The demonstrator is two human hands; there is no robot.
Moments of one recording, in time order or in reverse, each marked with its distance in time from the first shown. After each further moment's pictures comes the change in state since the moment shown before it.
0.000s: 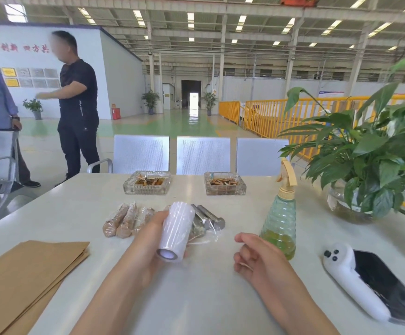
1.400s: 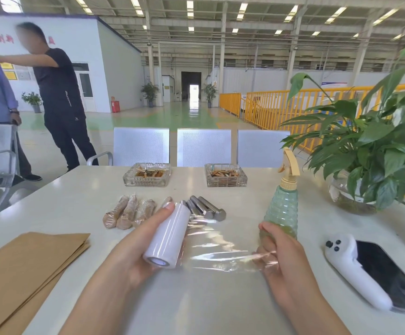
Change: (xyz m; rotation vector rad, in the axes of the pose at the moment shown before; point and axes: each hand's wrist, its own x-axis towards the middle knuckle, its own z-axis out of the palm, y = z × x) left_hand -0.013 -0.001 -0.019 -0.153 -0.081 -0.146; right_hand 0.000 -0.007 -0.008 0.110 0.285 -0.084
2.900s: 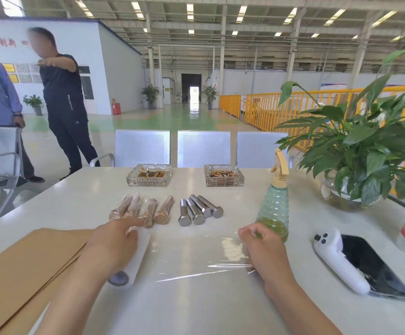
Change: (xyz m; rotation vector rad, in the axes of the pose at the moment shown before) left_hand -0.031 0.018 -0.043 1.290 0.434 0.253; right_hand 0.006 0.018 -0.005 -0.656 0.027 -0.185
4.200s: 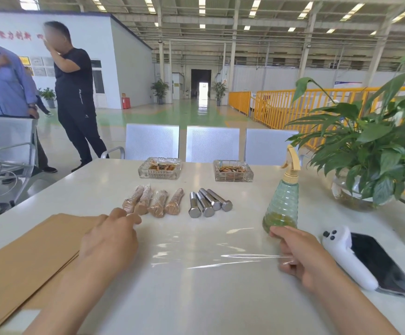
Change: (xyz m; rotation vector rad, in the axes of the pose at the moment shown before) left_hand -0.012 -0.026 0.000 0.431 0.119 0.051; right_hand -0.010 -0.023 -0.048 0.085 -0.062 0.340
